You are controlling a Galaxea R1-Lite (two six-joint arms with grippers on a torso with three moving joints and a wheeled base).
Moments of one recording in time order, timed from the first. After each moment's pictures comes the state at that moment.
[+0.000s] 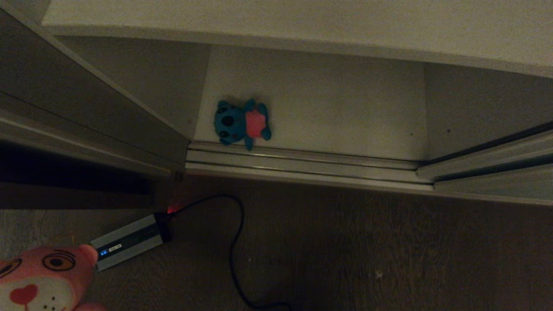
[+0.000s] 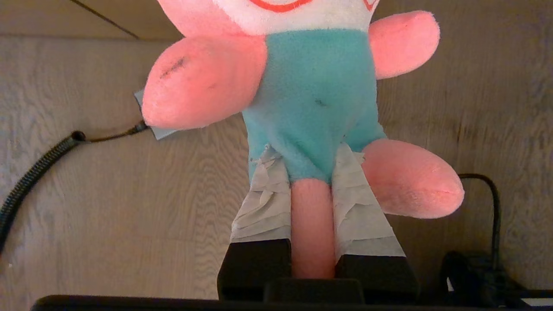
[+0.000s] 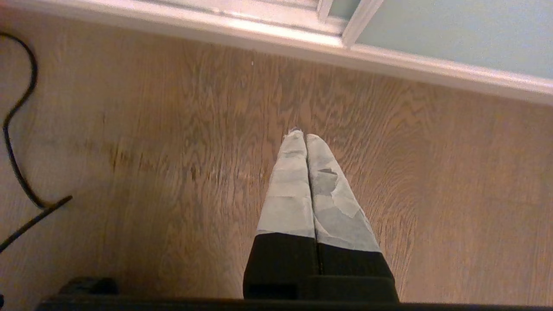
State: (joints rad) left arm 0.00 0.00 -0.08 0.20 -0.02 0.05; right arm -0.01 0.00 0.00 0.00 0.01 -0.02
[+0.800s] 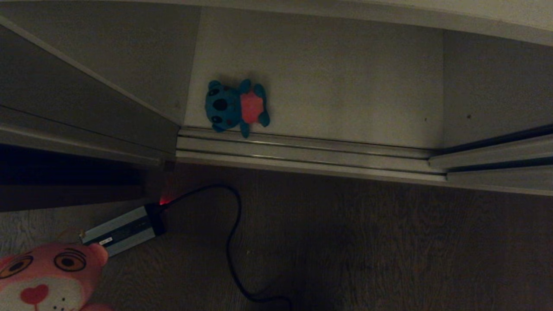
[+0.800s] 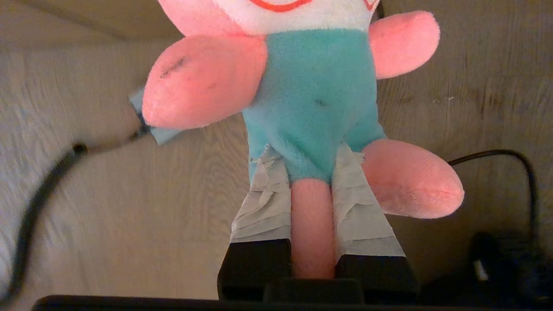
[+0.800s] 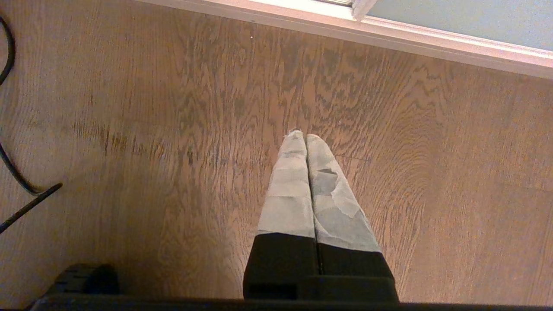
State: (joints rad) left arm 0.00 0.00 -0.06 0.15 -0.04 0.17; right arm -0.01 0.00 0.00 0.00 0.01 -0.02
